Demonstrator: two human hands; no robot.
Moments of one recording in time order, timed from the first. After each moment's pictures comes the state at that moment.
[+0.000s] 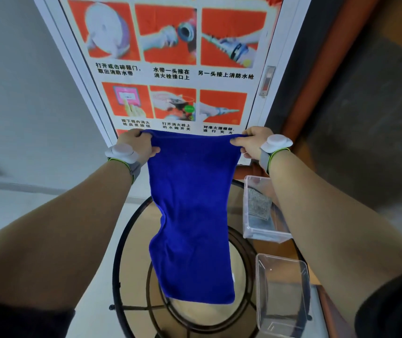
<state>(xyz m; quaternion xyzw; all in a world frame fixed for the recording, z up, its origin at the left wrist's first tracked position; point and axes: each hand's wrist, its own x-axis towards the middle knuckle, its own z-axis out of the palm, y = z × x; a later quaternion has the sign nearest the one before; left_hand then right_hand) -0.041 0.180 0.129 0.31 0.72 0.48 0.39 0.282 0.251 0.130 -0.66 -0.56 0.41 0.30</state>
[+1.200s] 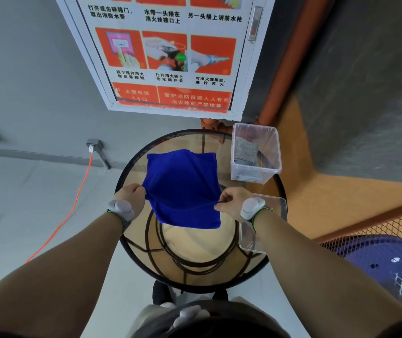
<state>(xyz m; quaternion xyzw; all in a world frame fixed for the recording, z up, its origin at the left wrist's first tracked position) -0.007 -0.080 -0.022 0.42 0.80 0.23 0.37 0.327 -0.026 -0.016 -0.60 -0.68 0.42 0.06</state>
